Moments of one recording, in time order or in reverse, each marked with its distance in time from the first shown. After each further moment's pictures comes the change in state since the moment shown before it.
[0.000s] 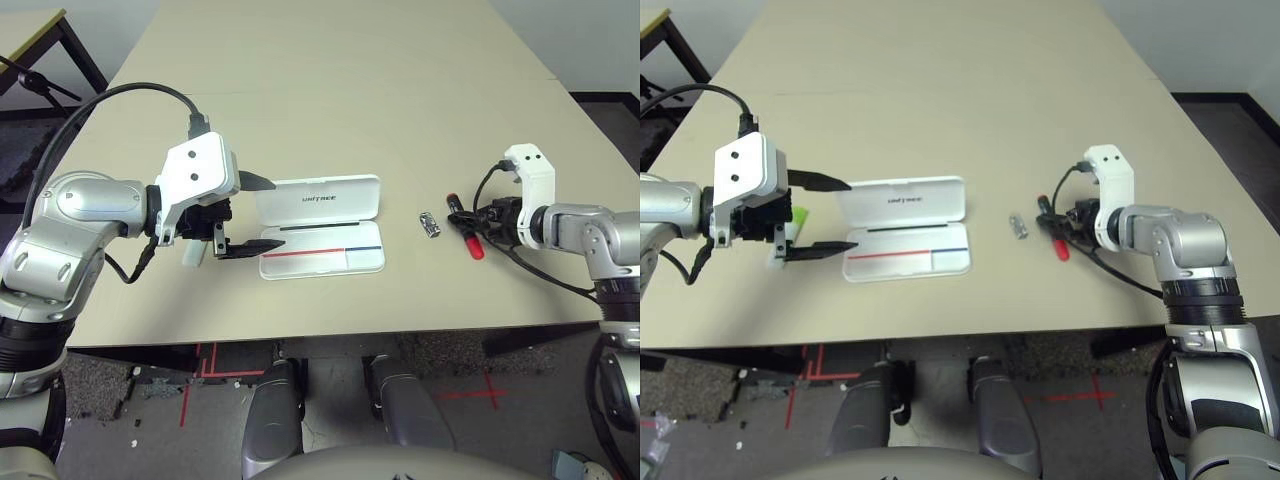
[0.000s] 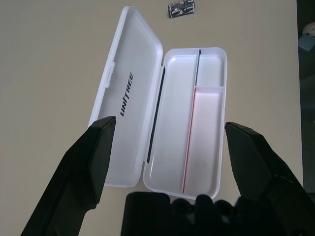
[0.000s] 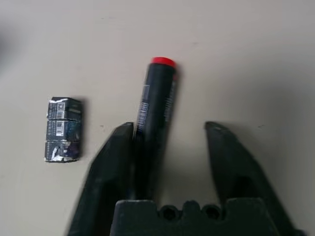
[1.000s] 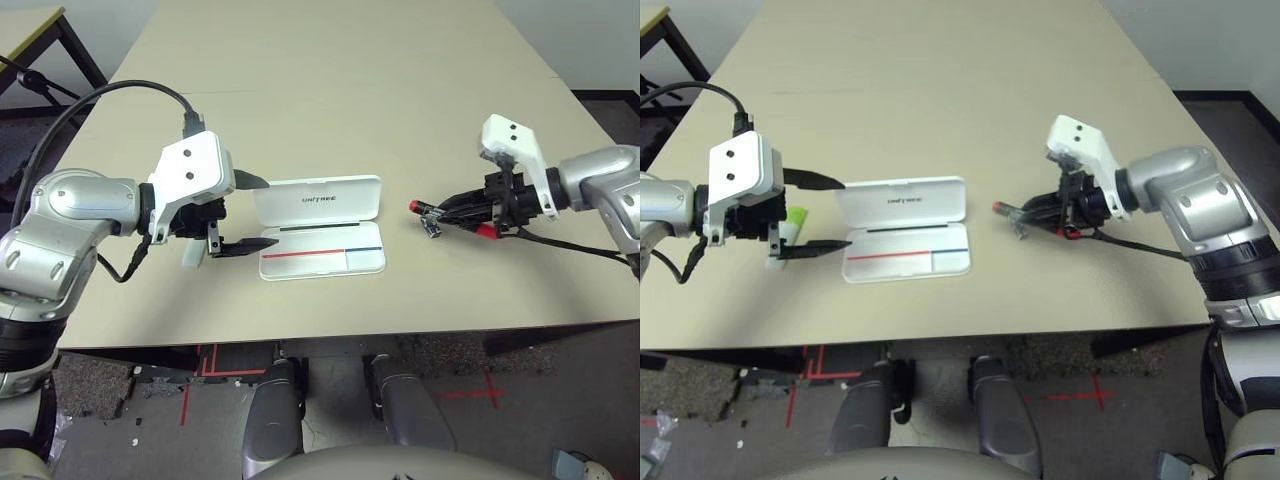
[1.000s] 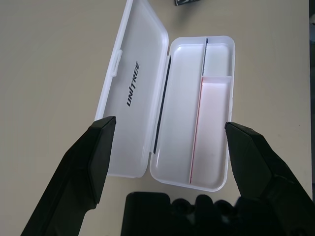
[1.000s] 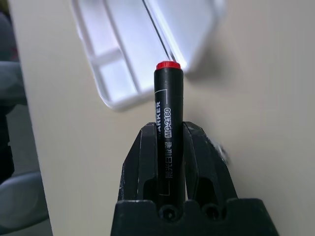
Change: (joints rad) left arm 0.008 0.039 0.003 0.012 0.003 -0.007 -0.001; right arm -0.210 -0.165 0.335 -0.153 -0.101 -0.399 0.753
